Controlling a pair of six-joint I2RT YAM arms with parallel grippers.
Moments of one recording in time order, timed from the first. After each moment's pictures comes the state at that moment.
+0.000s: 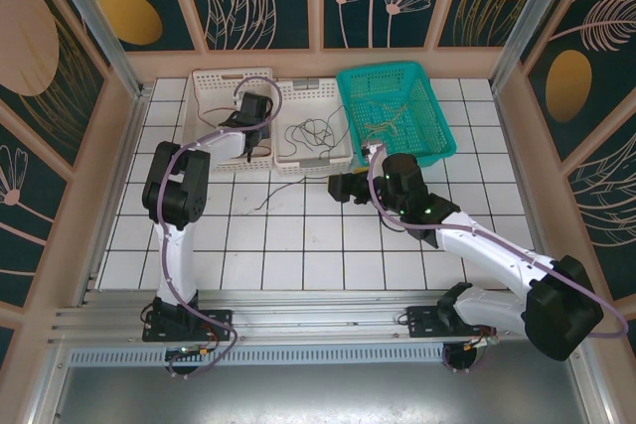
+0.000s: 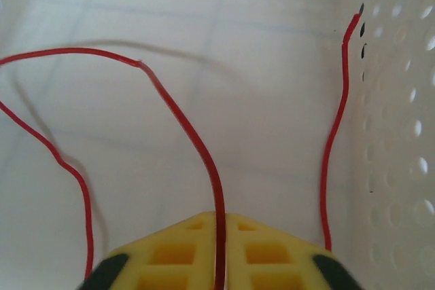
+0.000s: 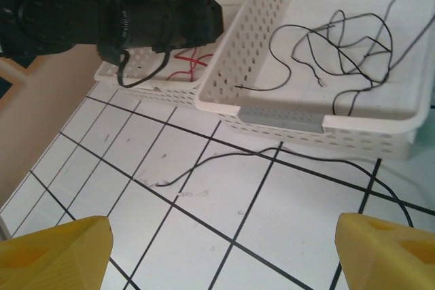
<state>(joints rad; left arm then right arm) -0.31 2.15 1.48 -0.13 -0.39 -0.36 0.68 1.14 0.69 0.03 -0.15 0.46</state>
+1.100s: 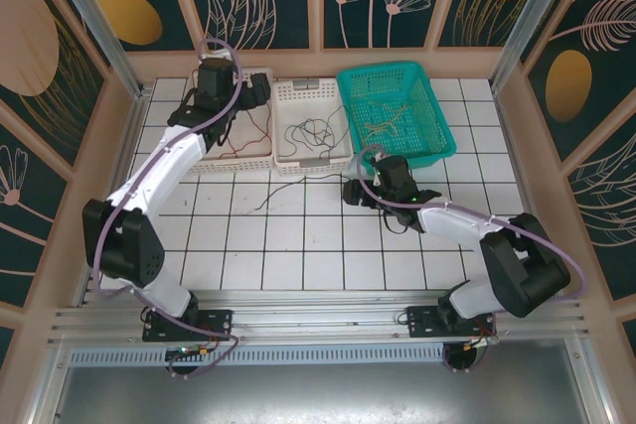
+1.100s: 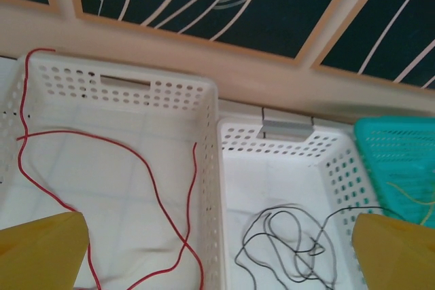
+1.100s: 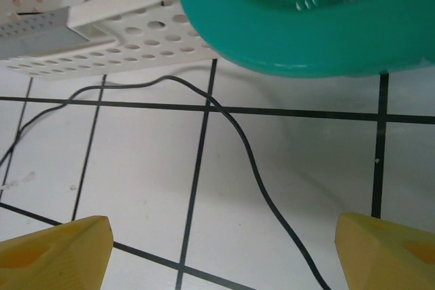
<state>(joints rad) -0.31 1.61 1.47 -0.33 -0.16 -0.42 0.56 1.42 0.66 -0.01 -0.06 0.52</state>
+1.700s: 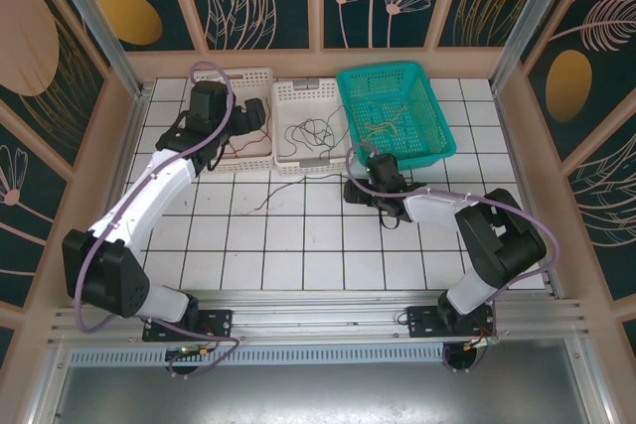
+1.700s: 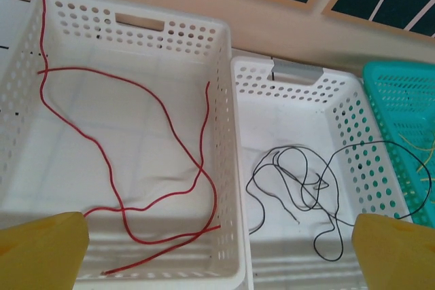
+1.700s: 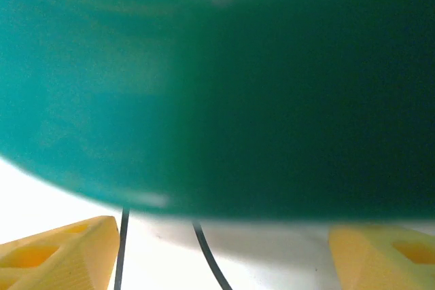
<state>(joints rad) -0.33 1.44 1.27 -0.41 -0.15 -0.45 0.56 1.60 0.74 -0.02 0.05 0.51</state>
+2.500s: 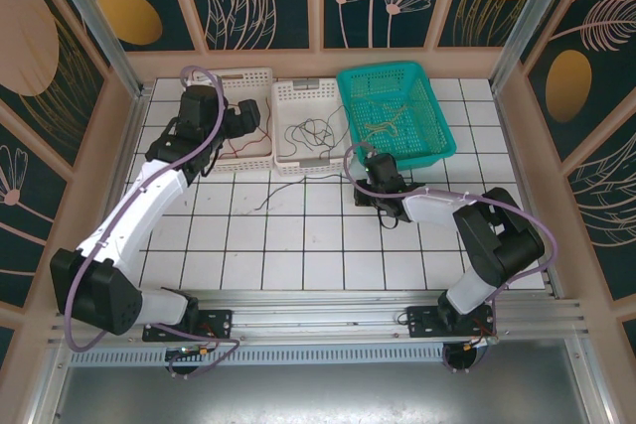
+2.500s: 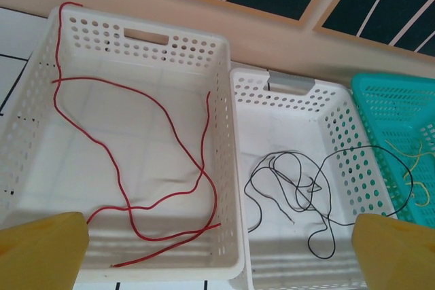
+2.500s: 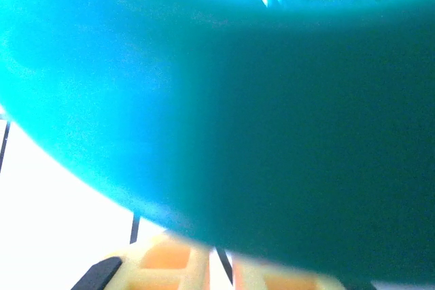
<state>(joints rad) -0.34 1.35 1.24 -0.41 -0.16 -0.45 0.56 1.61 0.74 0.01 0.02 0.49</state>
